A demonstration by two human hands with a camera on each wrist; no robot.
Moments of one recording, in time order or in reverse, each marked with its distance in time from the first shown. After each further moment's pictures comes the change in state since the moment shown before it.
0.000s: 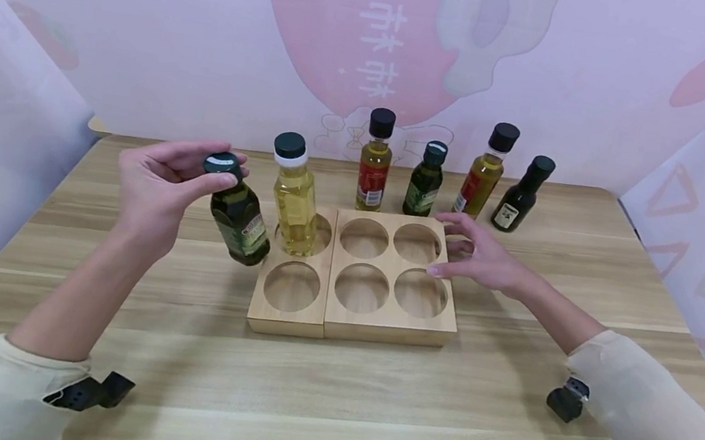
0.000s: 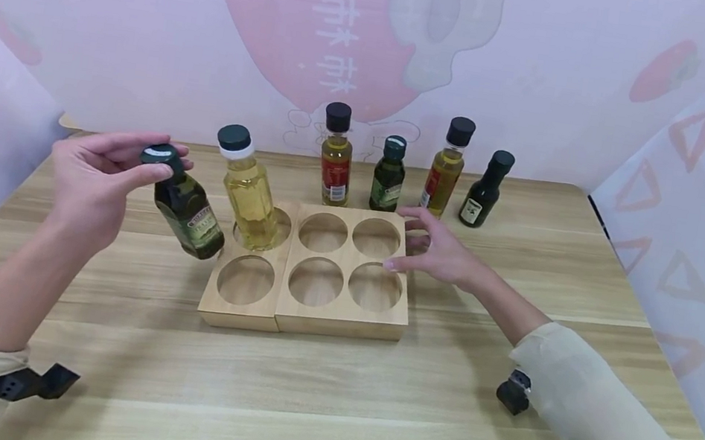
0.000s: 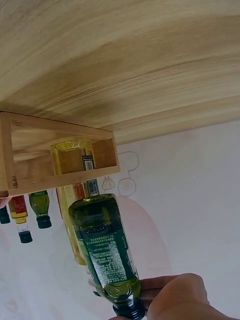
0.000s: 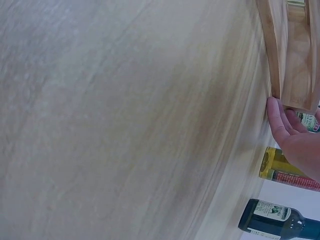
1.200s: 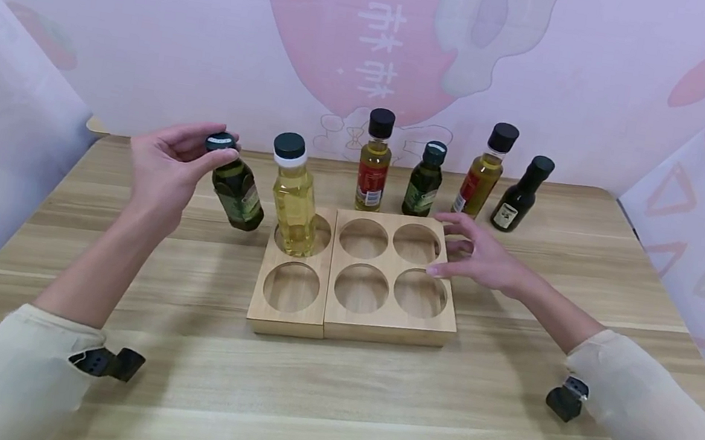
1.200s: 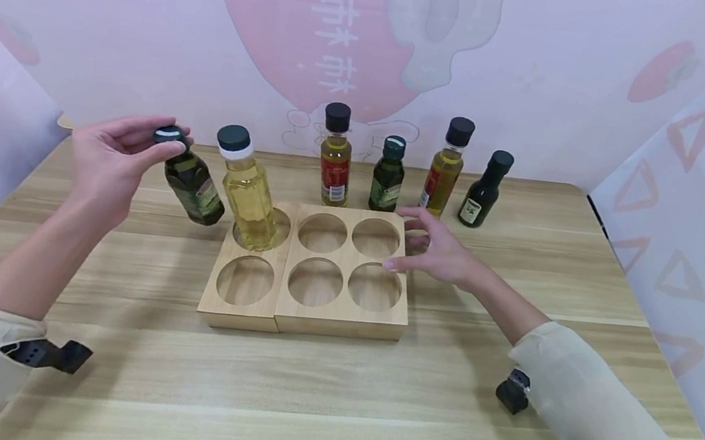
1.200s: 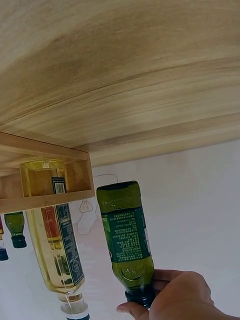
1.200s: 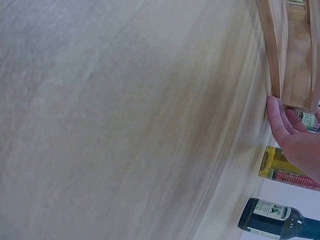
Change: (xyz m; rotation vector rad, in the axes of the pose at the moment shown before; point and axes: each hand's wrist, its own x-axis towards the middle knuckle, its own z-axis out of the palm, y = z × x) left_hand 0.032 -0.027 -0.022 0.103 0.154 -0.112; right_hand 0.000 0.000 0.000 -0.004 0.000 -0.001
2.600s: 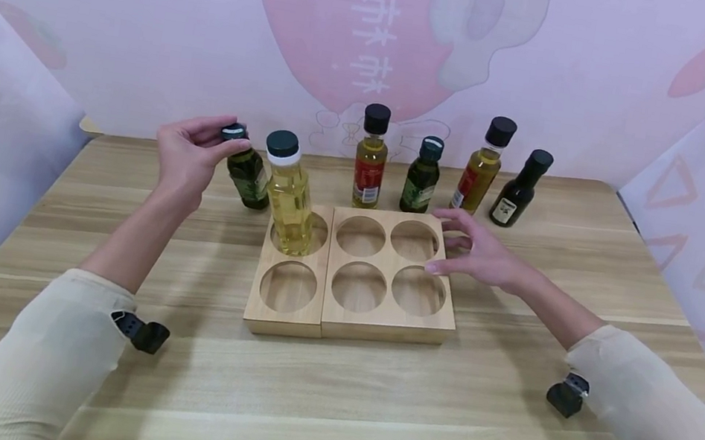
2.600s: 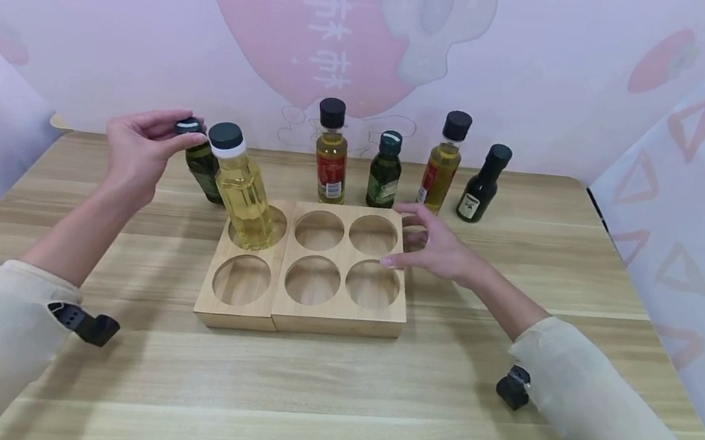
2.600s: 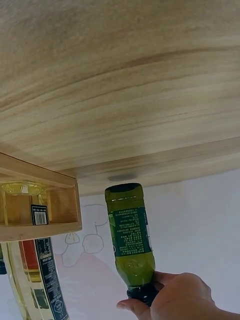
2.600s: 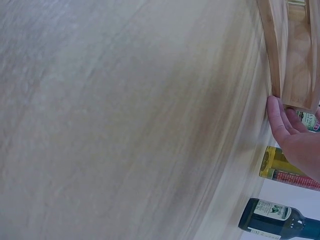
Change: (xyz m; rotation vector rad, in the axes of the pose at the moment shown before) left_hand 0.042 -0.038 0.001 0.117 0.107 -0.147; right_hand 0.001 0.002 -0.002 -0.018 -0.003 -0.003
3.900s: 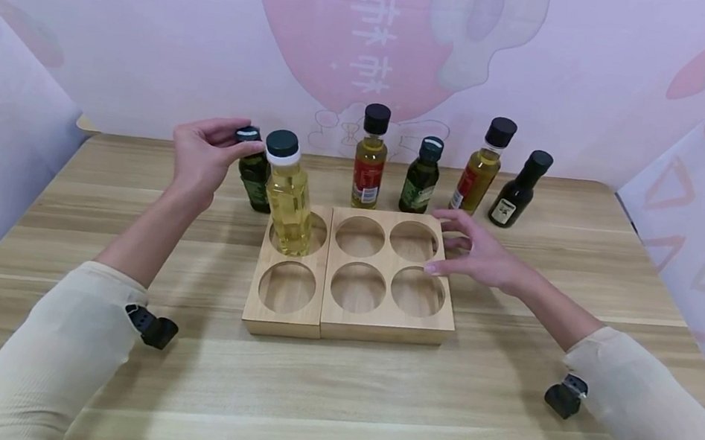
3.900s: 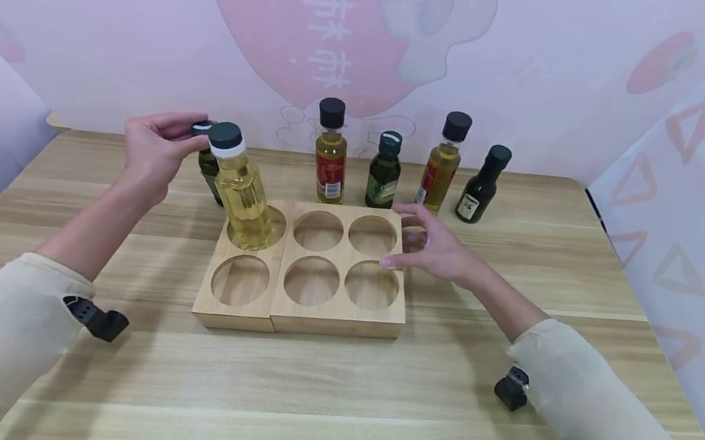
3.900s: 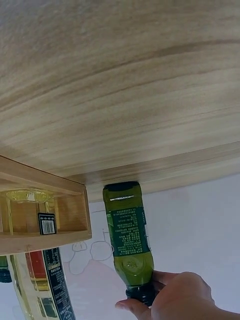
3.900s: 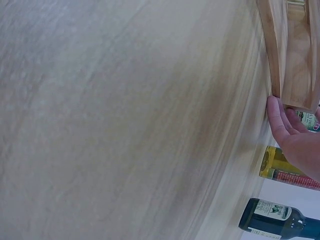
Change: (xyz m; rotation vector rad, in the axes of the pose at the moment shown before) left_hand 0.007 -0.009 0.011 0.098 -0.040 -0.031; right_hand 0.001 0.001 0.001 0.007 0.004 -0.008
